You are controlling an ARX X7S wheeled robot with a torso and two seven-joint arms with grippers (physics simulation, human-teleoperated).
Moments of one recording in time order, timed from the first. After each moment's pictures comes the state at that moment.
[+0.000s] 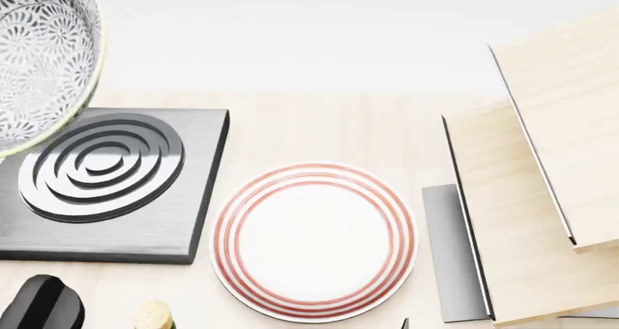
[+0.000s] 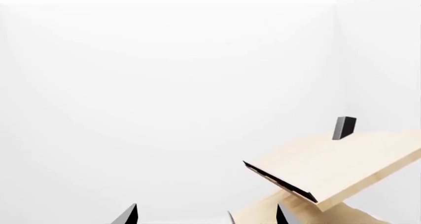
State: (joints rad) left arm -1.16 -0.92 0.26 -0.01 -2.10 -0.92 -1.01; right arm -0.25 0.37 -0.29 -0.37 0.07 -0.44 0.49
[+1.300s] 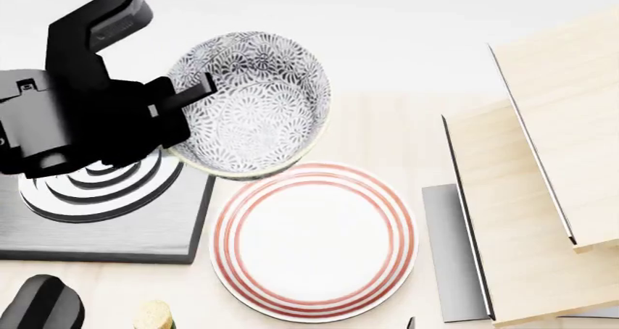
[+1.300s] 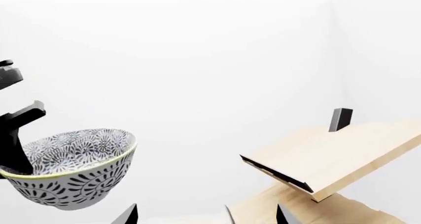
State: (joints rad) left arm -1.37 -0.27 0.65 -0.71 -1.70 -0.81 -0.78; right arm -0.23 0.37 -0.29 -0.33 0.10 -0.46 0.50
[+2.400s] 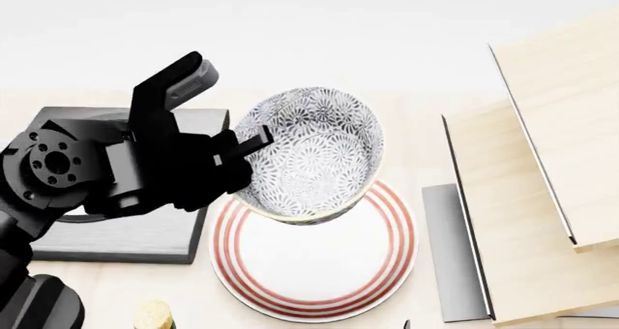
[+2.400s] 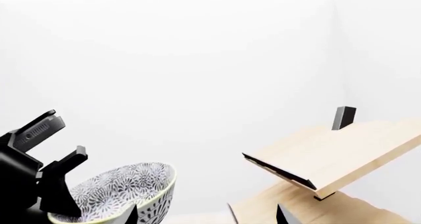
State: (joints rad) left arm -1.43 -0.02 0.83 -1.28 -1.55 -0.72 -0.24; right arm -0.23 0.38 -0.31 -0.32 0.09 -0.47 0.51
